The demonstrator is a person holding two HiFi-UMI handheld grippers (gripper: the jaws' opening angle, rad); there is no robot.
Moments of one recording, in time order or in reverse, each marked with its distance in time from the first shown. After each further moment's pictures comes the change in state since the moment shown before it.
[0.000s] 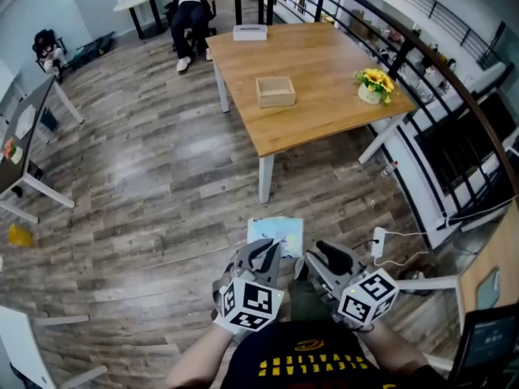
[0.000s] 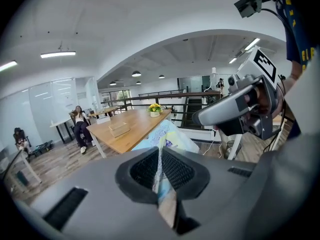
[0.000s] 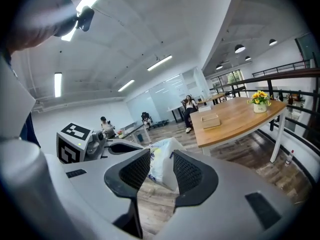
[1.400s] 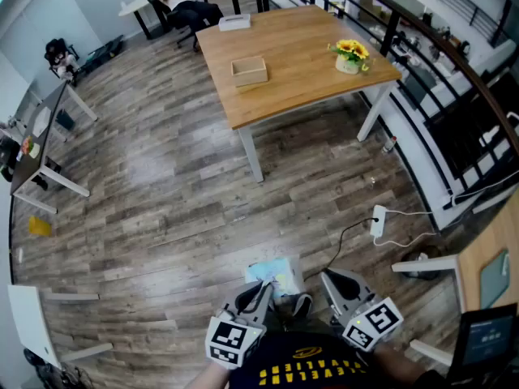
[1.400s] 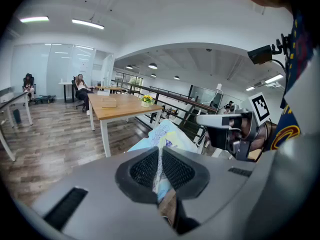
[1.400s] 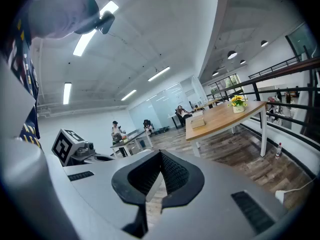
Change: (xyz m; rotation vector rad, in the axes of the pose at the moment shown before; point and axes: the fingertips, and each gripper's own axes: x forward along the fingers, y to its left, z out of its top) left arm -0.068 -0.235 -0.025 -0.385 0.018 -0.008; right arm -0.229 -0.037 -0.081 0.005 -0.094 0.035
